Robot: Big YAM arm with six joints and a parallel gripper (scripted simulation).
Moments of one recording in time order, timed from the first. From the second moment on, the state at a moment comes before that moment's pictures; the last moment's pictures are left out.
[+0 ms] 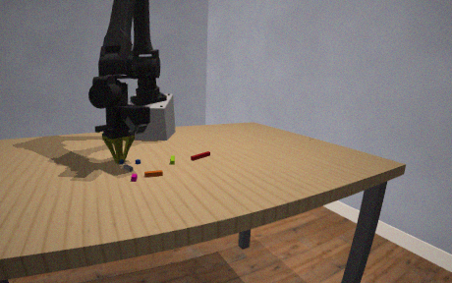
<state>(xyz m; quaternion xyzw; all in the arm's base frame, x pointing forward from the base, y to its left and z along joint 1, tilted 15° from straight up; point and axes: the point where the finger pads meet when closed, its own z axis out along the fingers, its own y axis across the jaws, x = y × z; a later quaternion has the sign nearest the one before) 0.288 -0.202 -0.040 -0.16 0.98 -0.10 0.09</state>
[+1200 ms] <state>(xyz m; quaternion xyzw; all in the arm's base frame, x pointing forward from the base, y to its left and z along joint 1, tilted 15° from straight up) 0.287 -0.202 -0.040 -0.16 0.98 -0.10 0.09</state>
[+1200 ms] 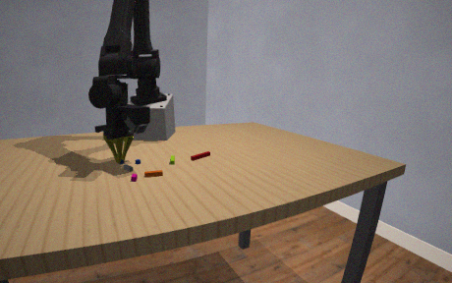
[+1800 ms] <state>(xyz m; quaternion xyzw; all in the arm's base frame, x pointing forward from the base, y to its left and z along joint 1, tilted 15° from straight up) 0.273 -0.192 0.045 -0.16 0.98 -0.11 0.10</state>
